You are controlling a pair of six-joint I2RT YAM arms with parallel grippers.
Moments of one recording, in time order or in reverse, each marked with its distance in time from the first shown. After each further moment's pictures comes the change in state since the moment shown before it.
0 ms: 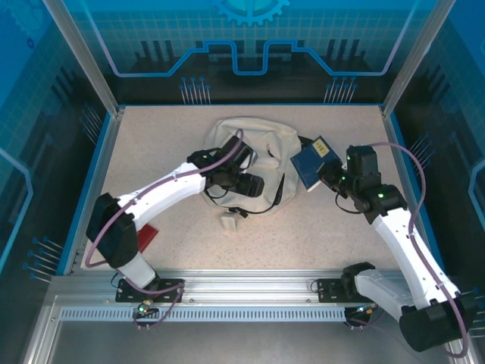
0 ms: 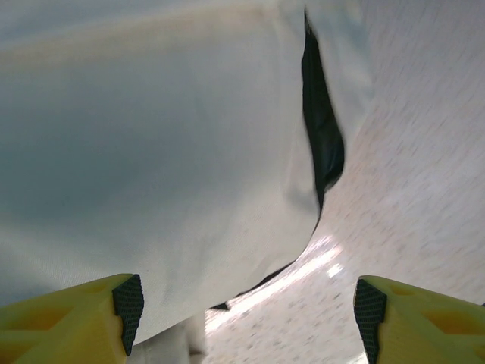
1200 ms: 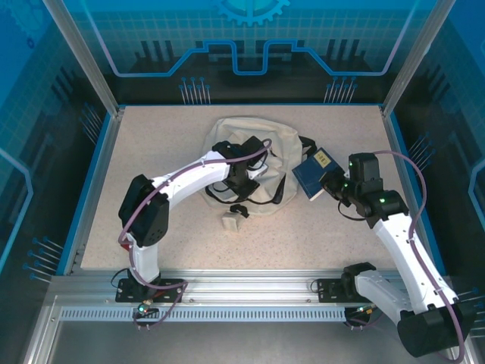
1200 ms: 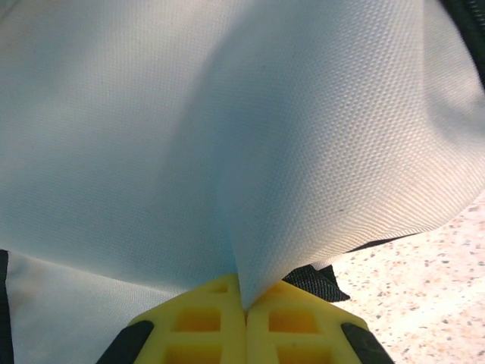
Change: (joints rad) left arm 0.001 0.241 0.220 -0.242 -0.079 0.338; right arm -0.027 -0.031 -0.046 -0.044 -0.045 0.004
